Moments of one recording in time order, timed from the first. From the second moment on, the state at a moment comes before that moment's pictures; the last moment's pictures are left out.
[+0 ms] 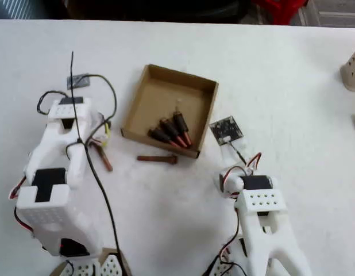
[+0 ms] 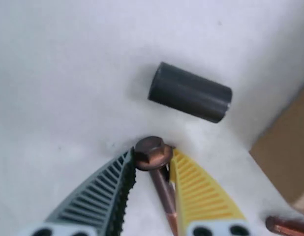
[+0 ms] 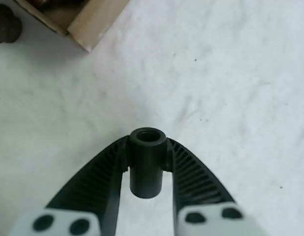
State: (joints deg) left arm -10.5 17.5 17.5 61.2 12.9; right arm -6.1 -43.6 71.6 45.3 21.2
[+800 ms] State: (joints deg) left arm -6.8 4.2 29.1 59.0 12.1; right arm -6.1 -43.6 71.6 45.3 21.2
